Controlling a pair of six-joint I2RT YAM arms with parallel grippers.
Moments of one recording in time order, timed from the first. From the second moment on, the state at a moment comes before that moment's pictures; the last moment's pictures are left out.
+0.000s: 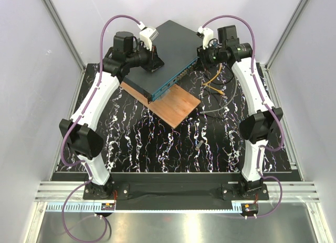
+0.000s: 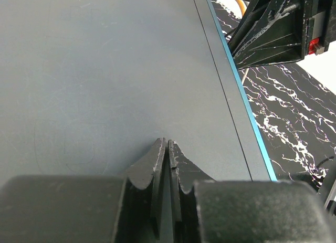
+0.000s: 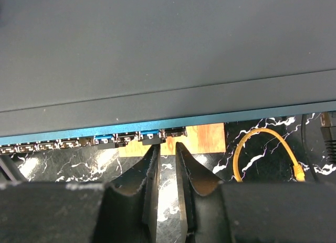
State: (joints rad) left arm -0.34 1.78 1.93 -0.53 0.55 0.00; right arm 0.28 2.06 2.35 -0.99 -0.52 -0.17
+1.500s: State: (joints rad) left arm -0.33 1.58 1.77 -0.51 0.87 0.12; right arm 0.40 1.74 1.33 -1.07 -0.66 -1.37
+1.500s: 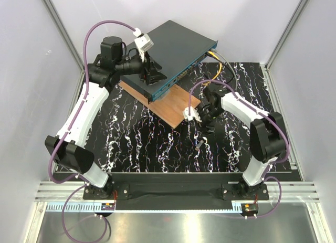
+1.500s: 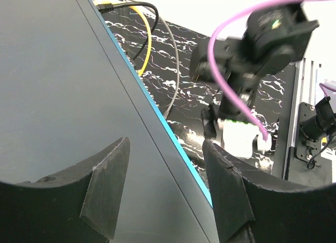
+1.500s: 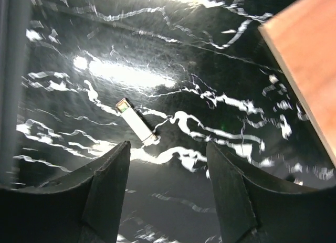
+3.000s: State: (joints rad) left arm -0.33 1.59 1.76 -0.55 0.86 0.10; right arm 0.43 1.83 1.12 -0.93 -0.53 -1.71
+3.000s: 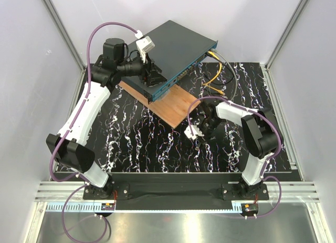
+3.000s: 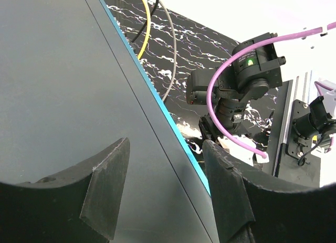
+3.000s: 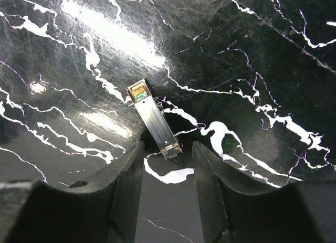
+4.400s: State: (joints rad) left arm -0.43 1.85 2.08 -0.64 0.75 -0.23; right arm 0.34 1.42 1.55 -0.97 -0.53 -0.68
